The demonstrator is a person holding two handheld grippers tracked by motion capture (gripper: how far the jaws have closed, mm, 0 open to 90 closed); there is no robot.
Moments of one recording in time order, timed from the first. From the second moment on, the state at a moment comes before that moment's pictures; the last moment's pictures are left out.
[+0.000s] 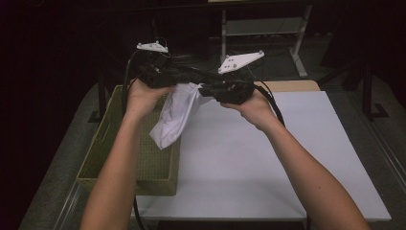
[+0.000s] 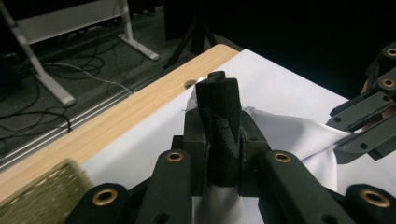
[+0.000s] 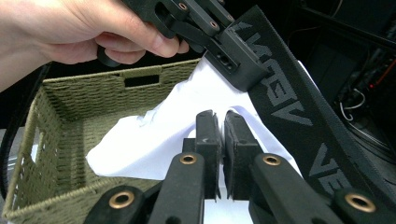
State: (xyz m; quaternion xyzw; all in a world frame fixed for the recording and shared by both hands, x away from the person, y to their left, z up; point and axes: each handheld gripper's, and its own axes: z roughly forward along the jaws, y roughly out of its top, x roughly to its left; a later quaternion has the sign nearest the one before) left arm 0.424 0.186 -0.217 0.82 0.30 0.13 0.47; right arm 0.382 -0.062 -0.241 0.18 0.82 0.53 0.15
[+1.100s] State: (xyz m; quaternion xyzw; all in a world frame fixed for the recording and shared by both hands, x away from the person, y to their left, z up) left arm 0.415 0.294 -0.238 0.79 0.38 0.17 0.44; right arm 0.385 0.032 -0.260 0.13 0.84 0.51 0.11
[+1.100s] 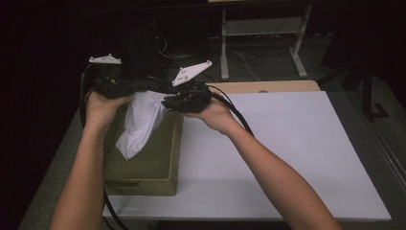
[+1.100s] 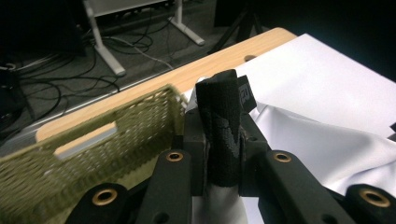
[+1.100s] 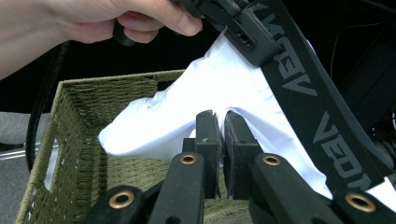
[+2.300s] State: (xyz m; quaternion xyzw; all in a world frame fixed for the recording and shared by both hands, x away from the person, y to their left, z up) left arm 0.424 0.339 -0.289 0.78 0.45 0.18 0.38; right arm 0.384 0.078 -0.309 0.12 0.88 0.46 0.07
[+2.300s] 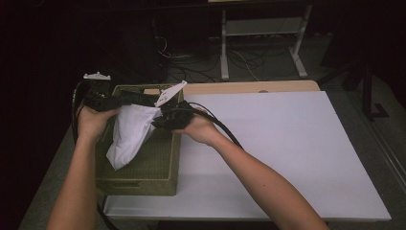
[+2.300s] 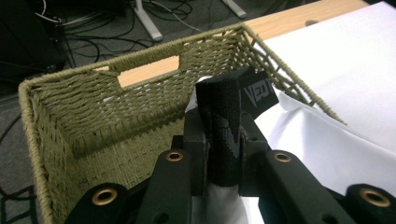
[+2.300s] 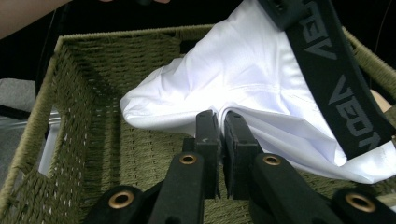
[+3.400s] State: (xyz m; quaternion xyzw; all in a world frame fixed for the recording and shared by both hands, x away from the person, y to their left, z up) left arm 0.441 0.327 -0.334 0.80 0.45 0.13 0.38; right arm 0.382 0.076 -0.341 0.13 0.89 0.44 0.04
